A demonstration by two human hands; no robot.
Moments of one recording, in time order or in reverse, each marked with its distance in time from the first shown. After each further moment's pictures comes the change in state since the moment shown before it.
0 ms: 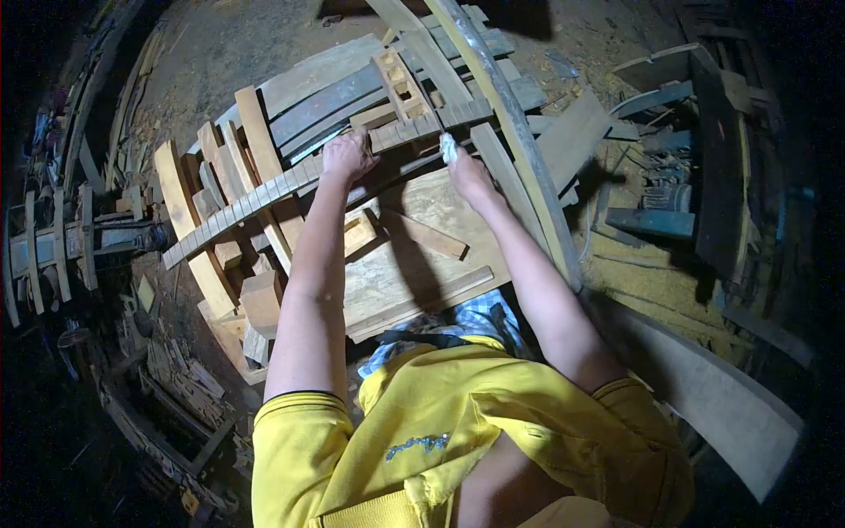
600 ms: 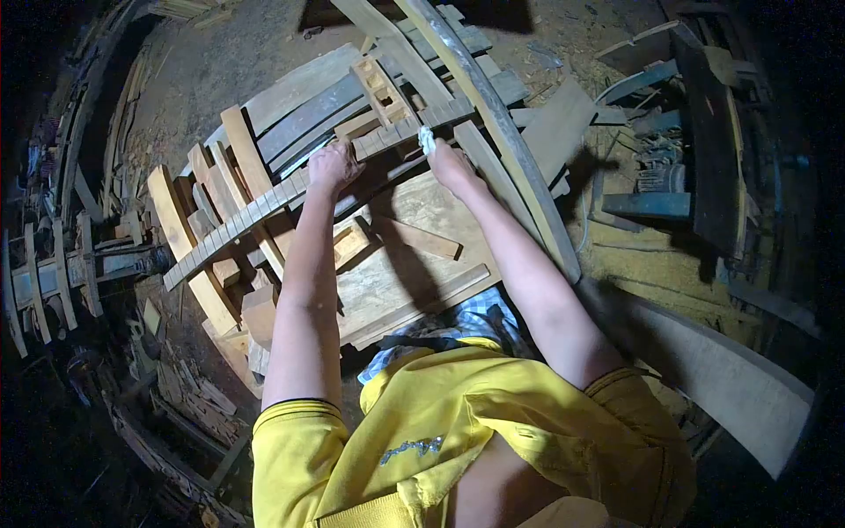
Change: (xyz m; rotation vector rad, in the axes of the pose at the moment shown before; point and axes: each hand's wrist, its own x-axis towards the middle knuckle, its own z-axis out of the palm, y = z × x) left_hand 0.003 0.001 0.000 0.032 -0.067 -0.043; right_hand 0.012 -0.012 -0.008 0.053 -0.018 0.016
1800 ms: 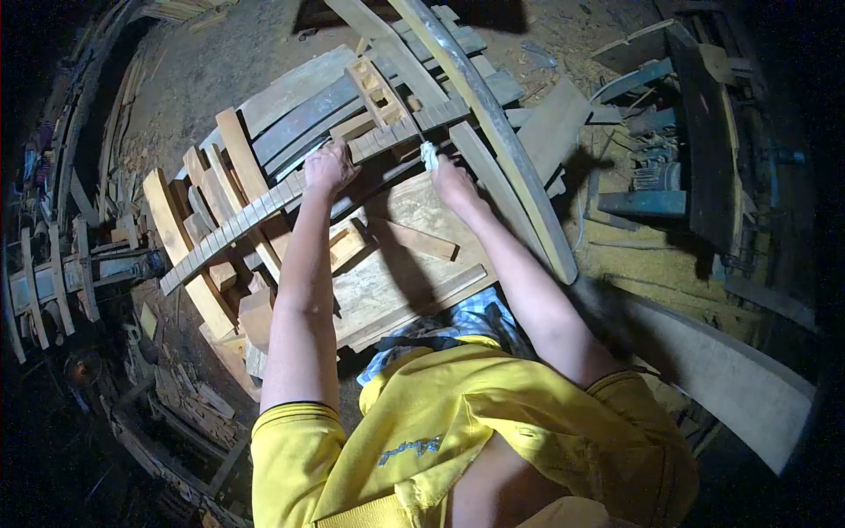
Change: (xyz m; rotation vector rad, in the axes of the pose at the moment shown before) left_hand 0.002 -0.001 0.004 0.066 0.025 -0.003; right_hand -0.027 0.006 0.001 -0.002 -0.015 0.060
